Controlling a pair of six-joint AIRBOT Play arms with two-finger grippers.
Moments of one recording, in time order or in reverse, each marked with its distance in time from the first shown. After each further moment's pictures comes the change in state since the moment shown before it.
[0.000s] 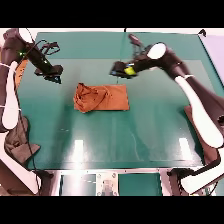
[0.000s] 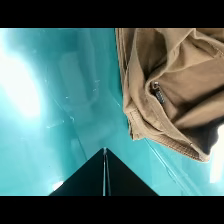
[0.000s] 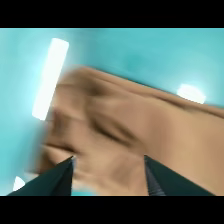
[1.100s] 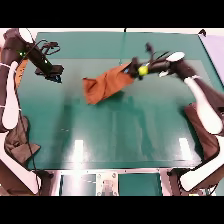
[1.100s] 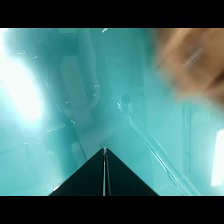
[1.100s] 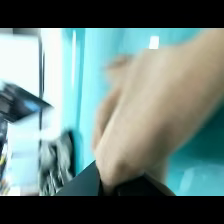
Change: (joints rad) left arm 0.001 0.000 0.000 0.001 0.008 0.001; right arm -0.241 -0.045 -0.037 0.537 0.108 -0.192
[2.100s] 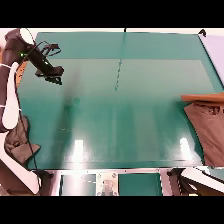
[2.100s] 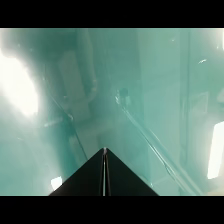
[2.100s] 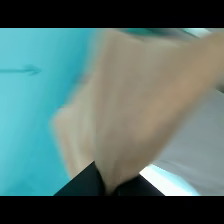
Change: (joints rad) left arm 0.000 0.000 -0.035 -0.004 -0.008 0.000; right arm -0.995 0.589 -0.125 -0.869 0.359 0.497
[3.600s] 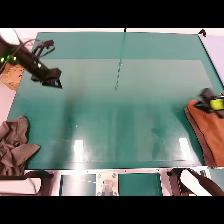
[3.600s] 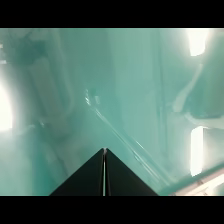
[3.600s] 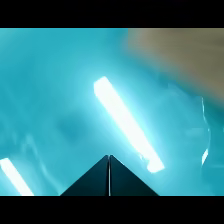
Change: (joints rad) left arm -0.024 0.444 -0.473 -0.125 0.093 -0.007; right arm 0.591 0.198 -0.584 0.064 -0.269 -0.084
